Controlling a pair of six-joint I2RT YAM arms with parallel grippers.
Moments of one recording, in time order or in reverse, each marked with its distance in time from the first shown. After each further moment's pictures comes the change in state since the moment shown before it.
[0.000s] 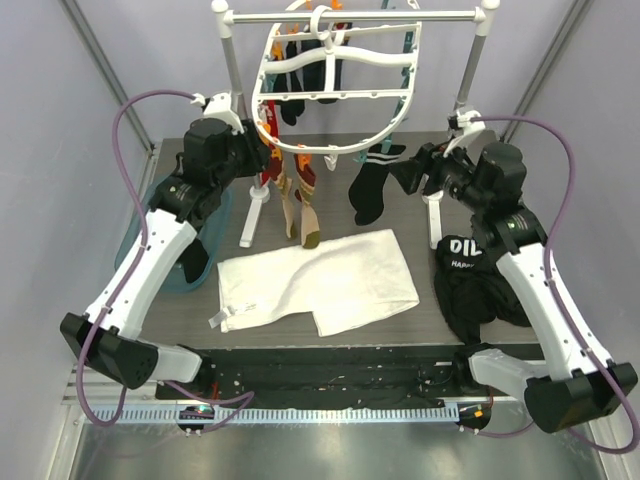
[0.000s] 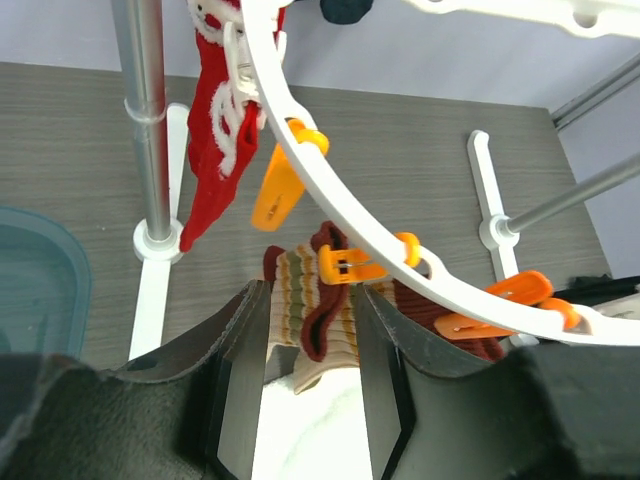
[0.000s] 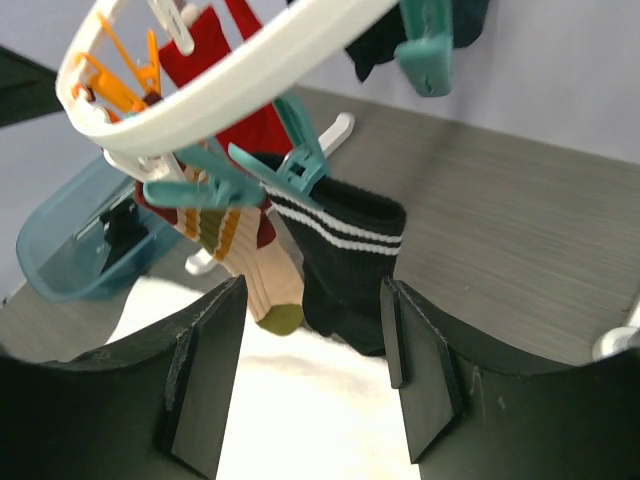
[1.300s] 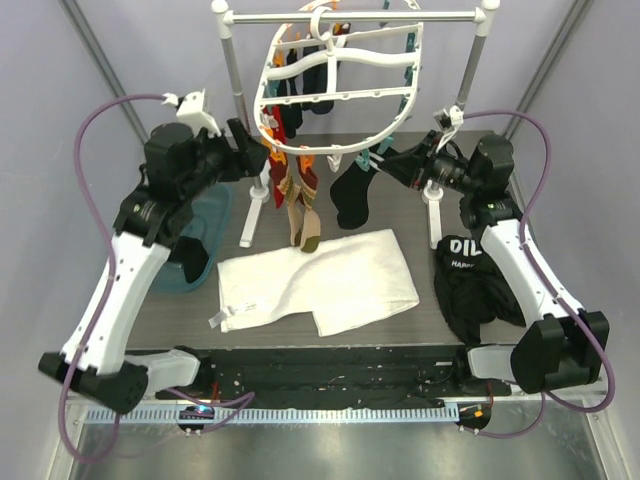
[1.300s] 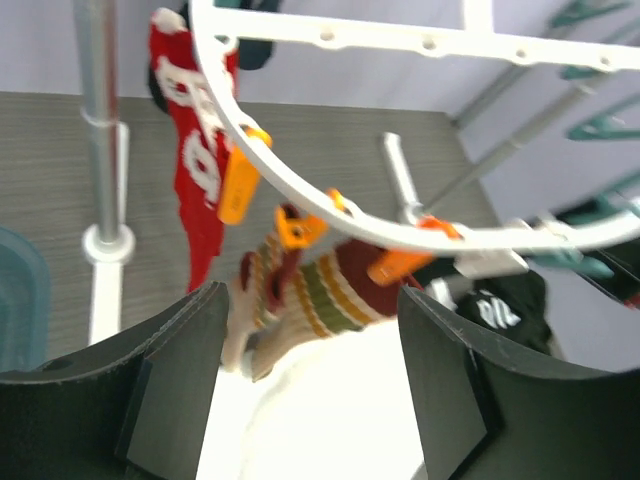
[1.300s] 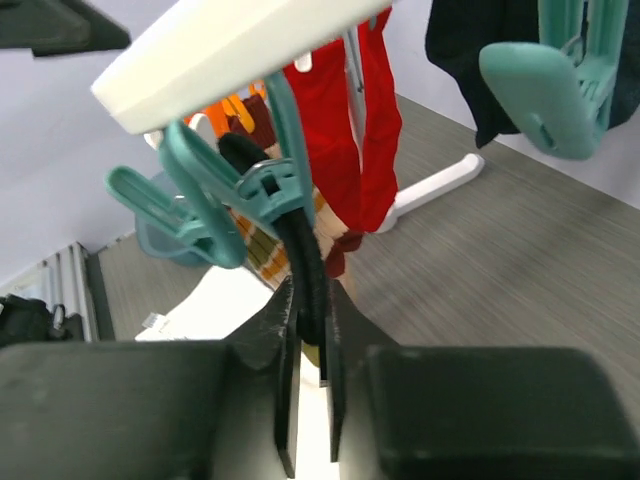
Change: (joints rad) left arm 0.035 -0.101 0.066 -0.101 0.132 -0.020; right arm -0.119 0.218 -0.090 0.436 -0.526 0.083
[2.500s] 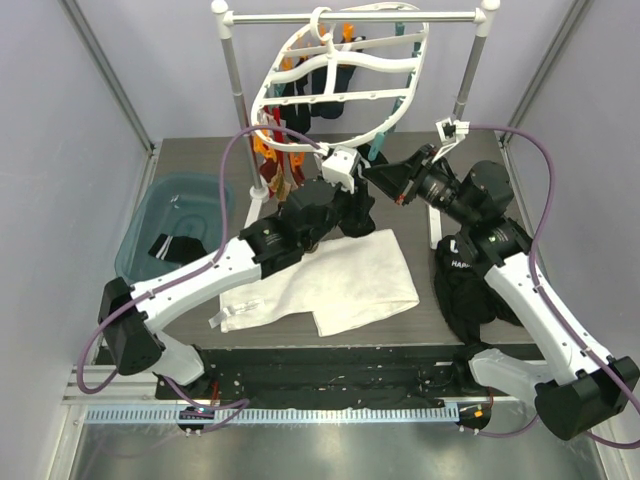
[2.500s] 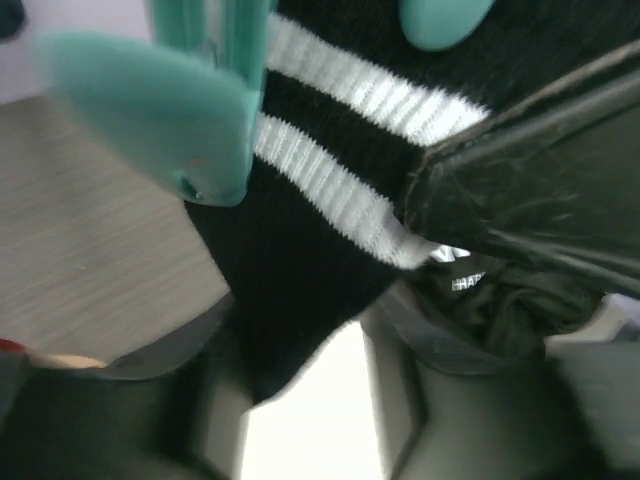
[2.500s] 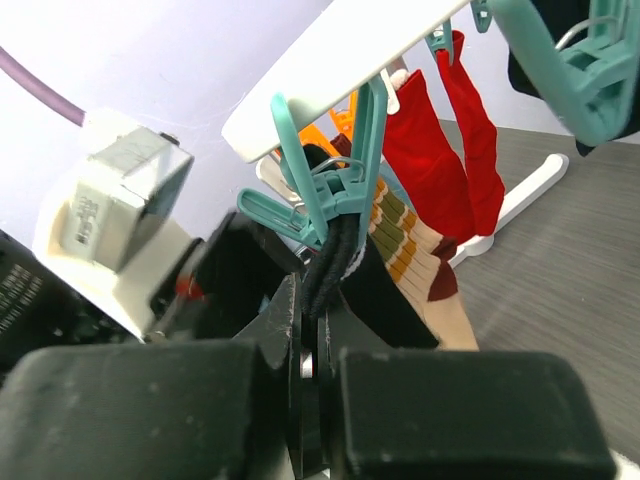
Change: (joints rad) left arm -0.597 0.196 -0.234 0.479 -0.306 0.117; right arm 0.250 -0.229 -0.048 -0.088 0.377 0.306
